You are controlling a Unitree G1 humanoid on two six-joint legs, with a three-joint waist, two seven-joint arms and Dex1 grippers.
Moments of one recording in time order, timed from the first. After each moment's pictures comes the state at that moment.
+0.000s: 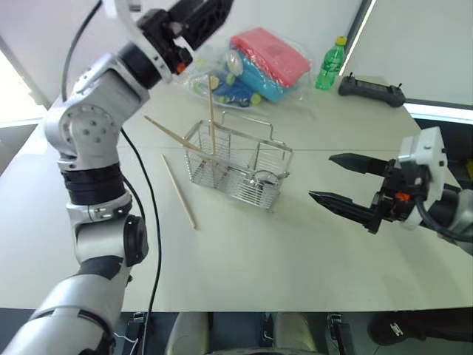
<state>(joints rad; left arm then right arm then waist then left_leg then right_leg) -1.11 0.37 0.31 0.04 -0.80 0.79 -0.43 -0.10 -0.99 -0.46 -0.70 1.08 0.82 0.61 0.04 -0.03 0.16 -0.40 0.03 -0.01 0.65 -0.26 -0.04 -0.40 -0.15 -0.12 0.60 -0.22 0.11</state>
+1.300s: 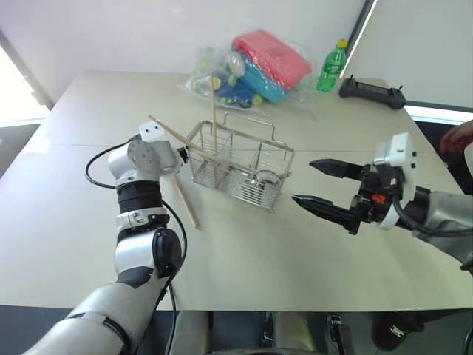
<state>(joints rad) -1.01 0.08 0.50 0.39 -0.36 1.24 0.57 -0.15 -0.91 -0.34 -0.68 1.06 0.82 0.59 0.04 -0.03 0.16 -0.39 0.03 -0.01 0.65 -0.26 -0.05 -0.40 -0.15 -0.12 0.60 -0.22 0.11</state>
